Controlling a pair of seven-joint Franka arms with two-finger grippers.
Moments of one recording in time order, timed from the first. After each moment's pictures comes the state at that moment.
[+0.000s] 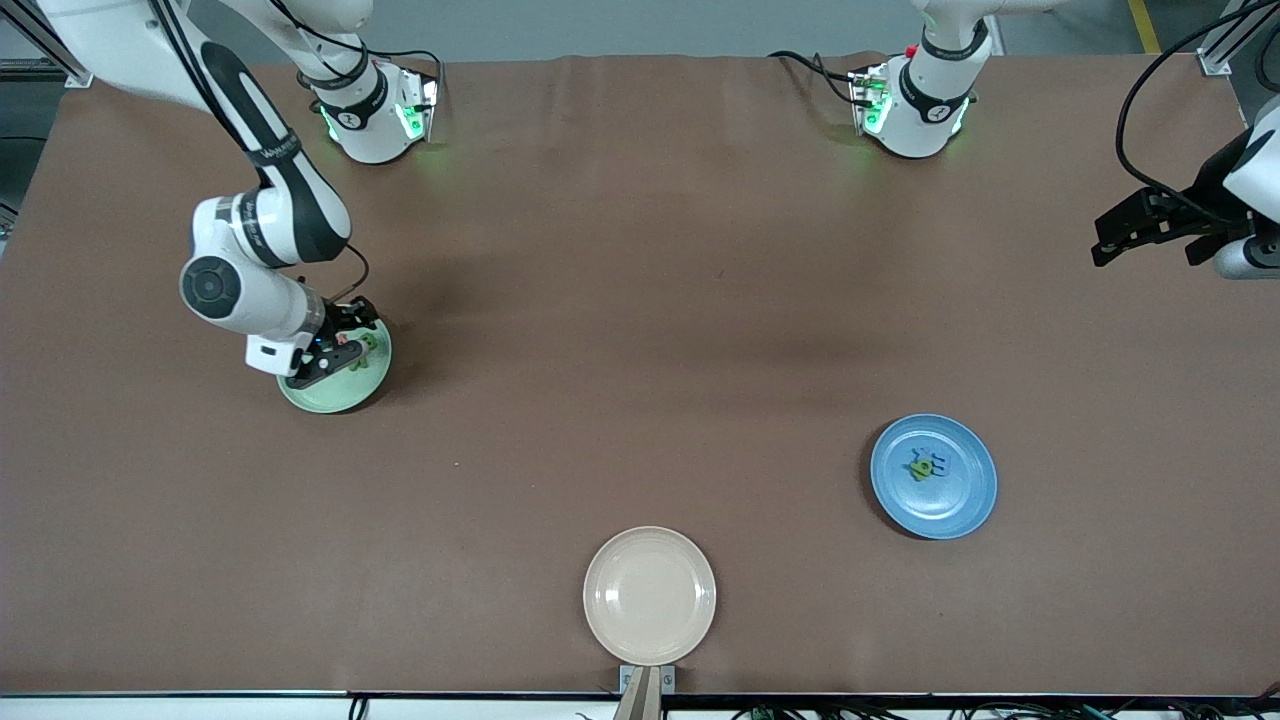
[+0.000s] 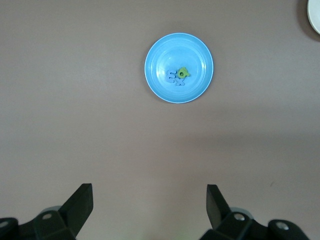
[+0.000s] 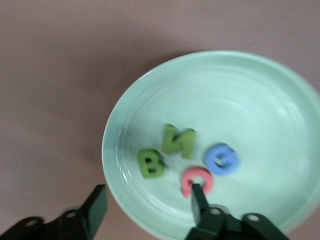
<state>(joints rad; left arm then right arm) 0.03 -0.01 -0.09 -1.55 0.01 1.54 -0.04 -0.30 0.21 0.36 -2.32 -0.10 2.29 -0.33</state>
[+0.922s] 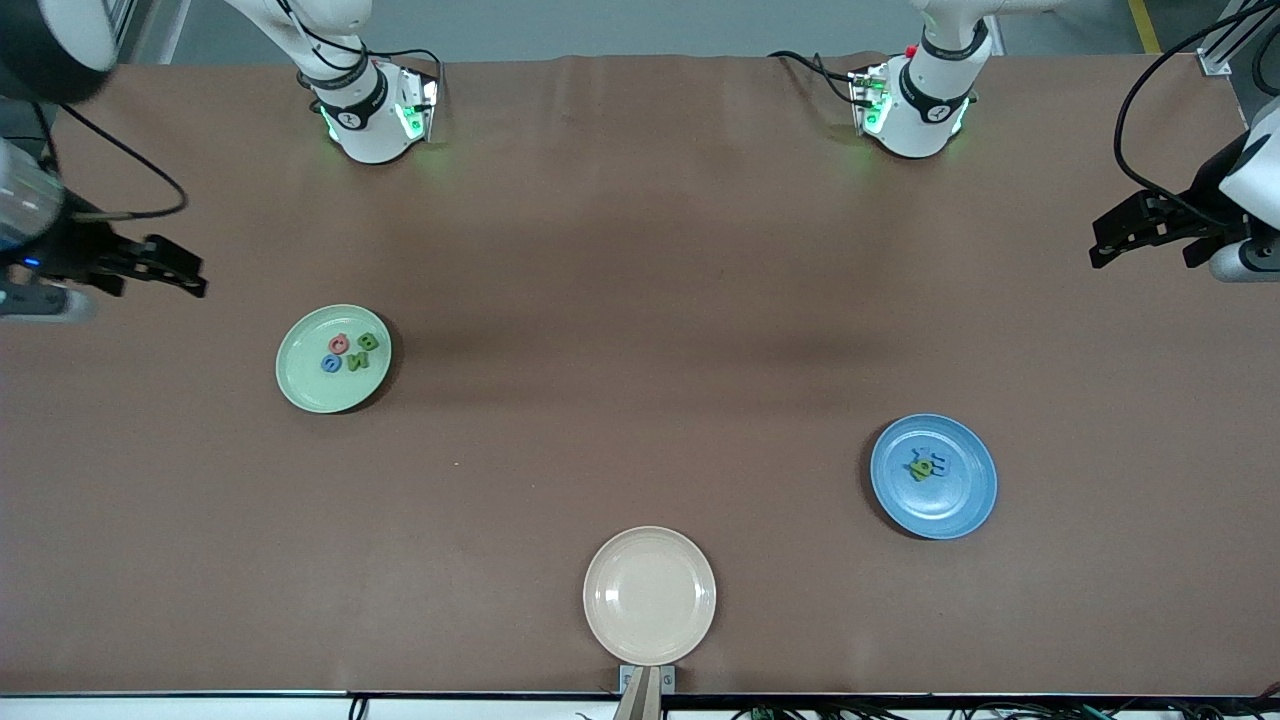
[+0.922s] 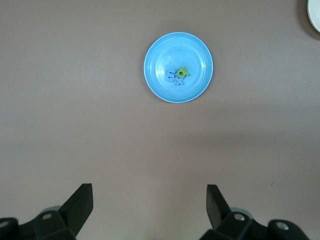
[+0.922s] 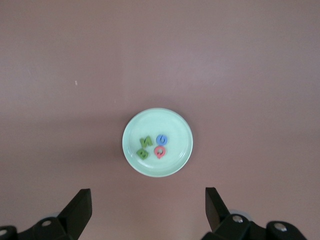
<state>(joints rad) 0.03 -0.01 -0.09 -1.55 0.01 1.54 -0.04 -0.37 -0.02 0.35 -1.64 0.00 1.63 0.03</state>
